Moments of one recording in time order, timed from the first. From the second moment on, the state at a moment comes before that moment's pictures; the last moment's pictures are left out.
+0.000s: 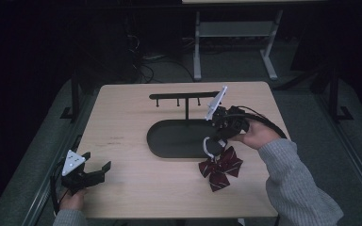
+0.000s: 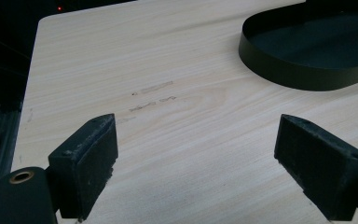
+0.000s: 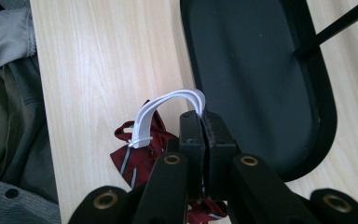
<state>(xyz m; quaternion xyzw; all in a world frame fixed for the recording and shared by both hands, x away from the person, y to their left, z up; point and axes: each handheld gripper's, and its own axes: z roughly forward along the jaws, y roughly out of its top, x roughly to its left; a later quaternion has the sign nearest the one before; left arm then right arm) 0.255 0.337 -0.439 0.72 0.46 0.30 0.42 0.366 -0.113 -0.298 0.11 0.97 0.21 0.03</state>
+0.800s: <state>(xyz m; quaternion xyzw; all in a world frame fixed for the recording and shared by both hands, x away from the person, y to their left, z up) 0.255 0.338 -0.439 0.72 0.47 0.30 0.42 0.392 -0.093 -0.276 0.11 0.97 0.20 0.03</state>
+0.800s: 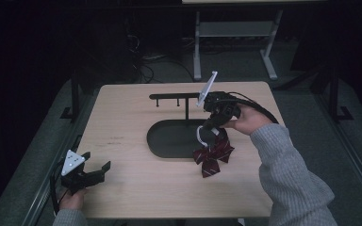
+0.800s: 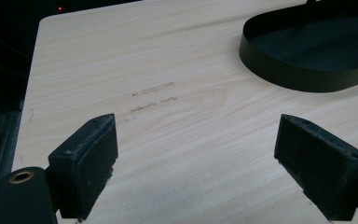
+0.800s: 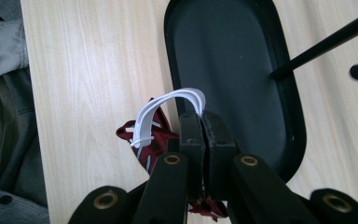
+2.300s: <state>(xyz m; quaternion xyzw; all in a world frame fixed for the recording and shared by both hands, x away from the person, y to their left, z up) 0.255 0.339 -0.439 0.72 0.47 0.29 0.42 0.451 -0.077 -0.241 0.14 0.97 0.19 0.03</state>
